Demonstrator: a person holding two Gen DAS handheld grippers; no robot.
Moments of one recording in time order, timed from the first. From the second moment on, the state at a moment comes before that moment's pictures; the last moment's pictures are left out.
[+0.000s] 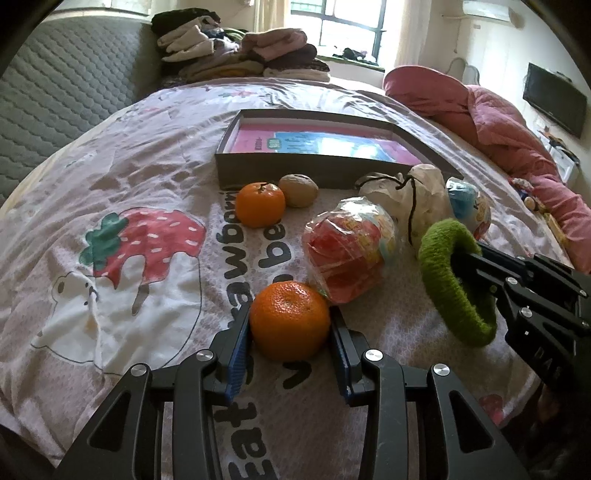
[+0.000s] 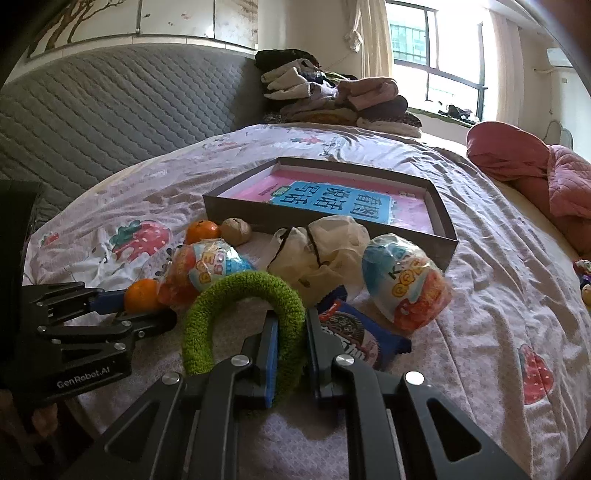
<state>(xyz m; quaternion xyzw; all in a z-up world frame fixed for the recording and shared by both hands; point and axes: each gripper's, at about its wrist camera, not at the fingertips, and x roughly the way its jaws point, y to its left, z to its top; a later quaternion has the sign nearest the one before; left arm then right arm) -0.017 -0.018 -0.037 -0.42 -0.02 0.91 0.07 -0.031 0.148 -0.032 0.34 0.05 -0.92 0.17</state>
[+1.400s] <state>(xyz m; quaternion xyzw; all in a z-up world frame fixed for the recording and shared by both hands) -0.002 -0.003 0.015 -0.34 -0.02 0.94 0.08 -0.022 0.176 0.000 0.28 0.02 -0.95 0.14</state>
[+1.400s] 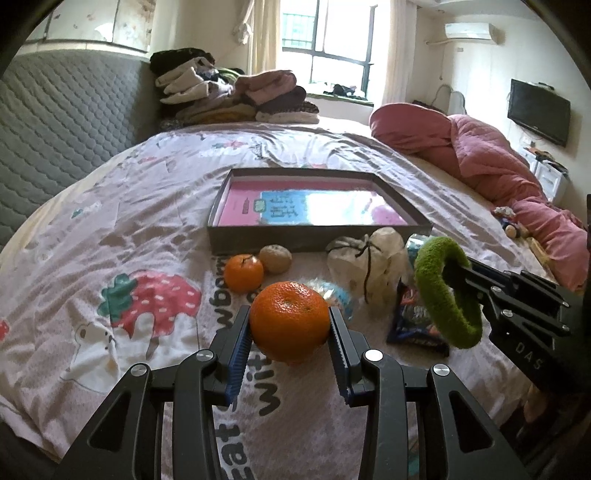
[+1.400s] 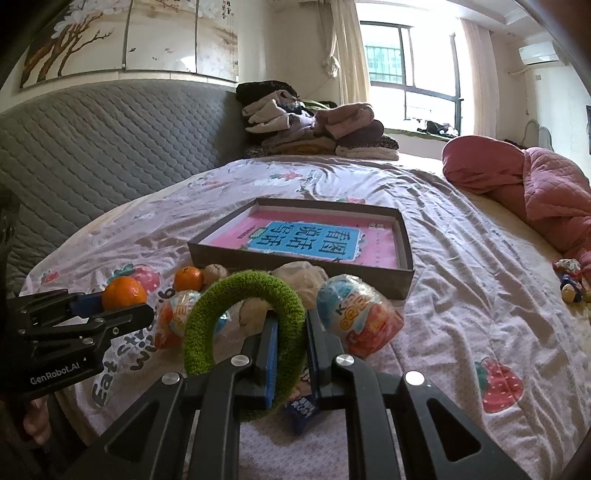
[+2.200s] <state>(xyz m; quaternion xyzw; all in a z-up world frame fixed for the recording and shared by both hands) -0.050 0.007 0.050 -0.31 -0.02 0.95 0.09 -0.053 0.197 0.026 0.27 0.00 -0.96 0.12</state>
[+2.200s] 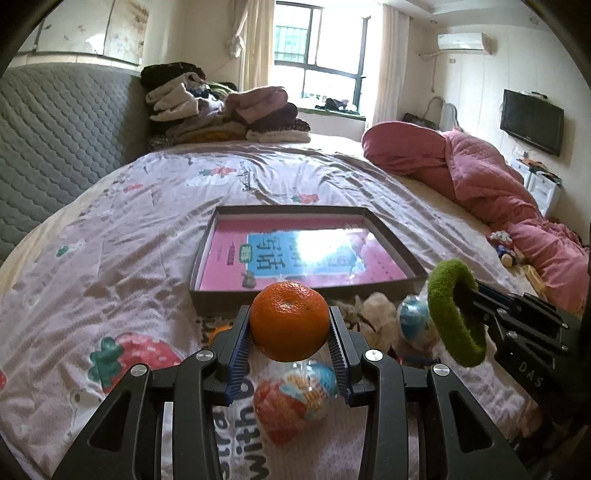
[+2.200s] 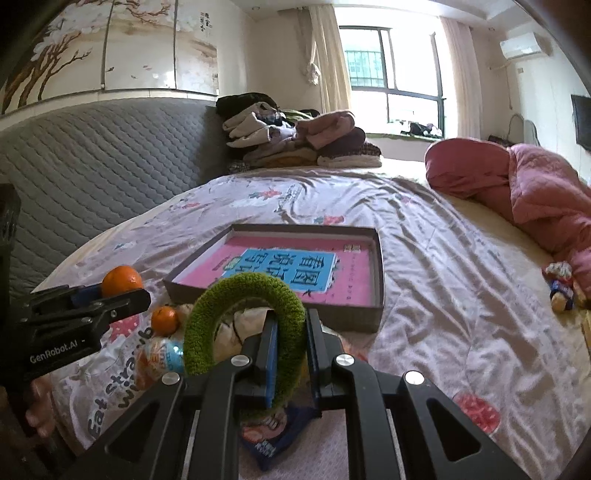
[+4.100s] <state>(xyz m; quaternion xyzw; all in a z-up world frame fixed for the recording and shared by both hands) -0.179 -0.033 0.106 -0.27 -0.01 0.96 0.07 -0.159 0.204 0.092 0.19 0.02 -0.97 0.13</state>
